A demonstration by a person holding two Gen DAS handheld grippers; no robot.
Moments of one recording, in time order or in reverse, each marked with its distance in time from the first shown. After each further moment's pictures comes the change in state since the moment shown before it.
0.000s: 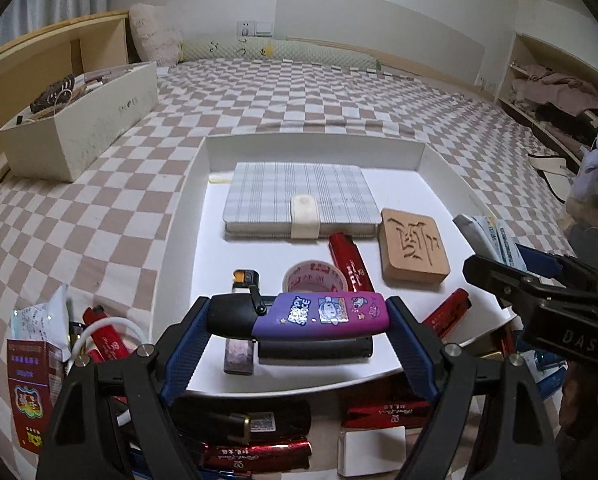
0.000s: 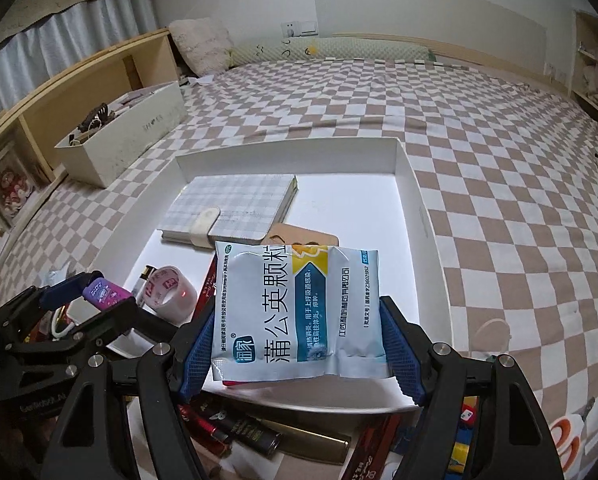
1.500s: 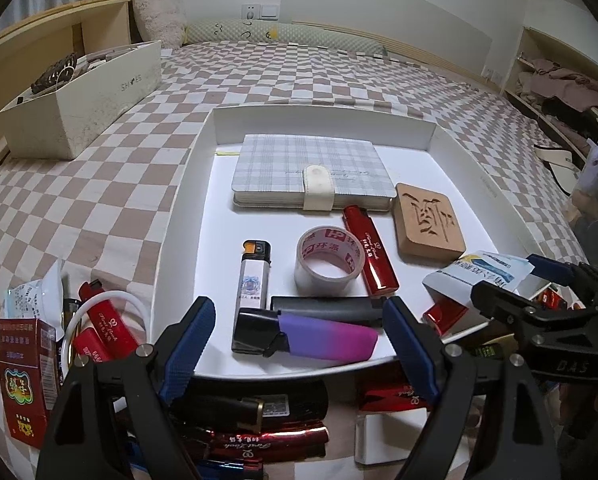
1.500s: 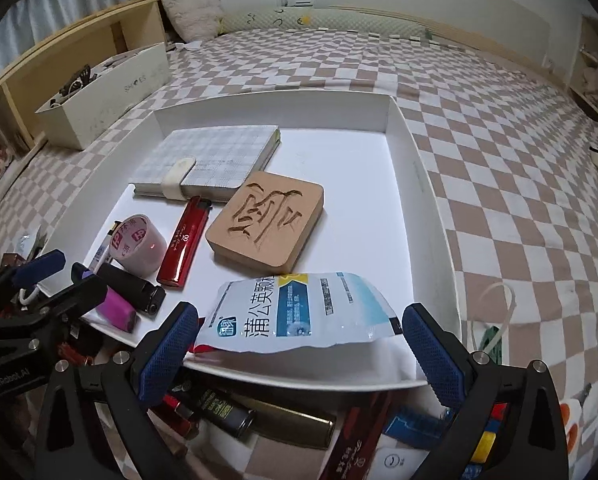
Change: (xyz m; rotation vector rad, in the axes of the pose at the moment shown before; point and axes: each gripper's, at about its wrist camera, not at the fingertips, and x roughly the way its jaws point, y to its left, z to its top) left arm 0.009 0.006 -0.015 -0.008 0.046 0.016; right arm 0.018 0.001 -0.017 -0.032 0.106 -0.091
